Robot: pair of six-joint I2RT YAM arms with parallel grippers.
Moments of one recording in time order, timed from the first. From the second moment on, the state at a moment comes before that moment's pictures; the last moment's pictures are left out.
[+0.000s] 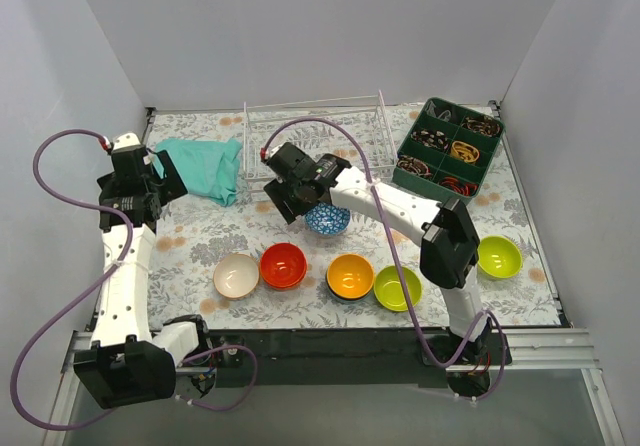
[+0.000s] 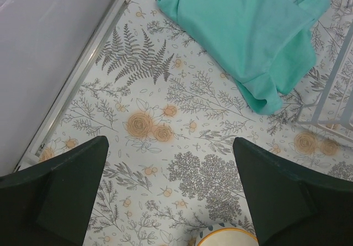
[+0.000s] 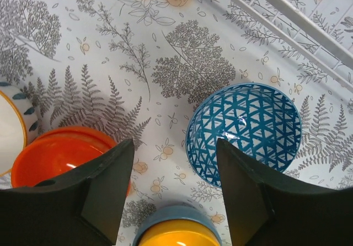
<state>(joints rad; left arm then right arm) 0.15 1.07 1.10 -0.69 -0.28 -0.23 0.96 2.02 1.87 -0.84 0.12 0.20</state>
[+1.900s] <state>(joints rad) 0.17 1.22 1.22 -0.62 0.08 -0.10 0.89 1.71 1.84 -0.89 0.06 -0.07</state>
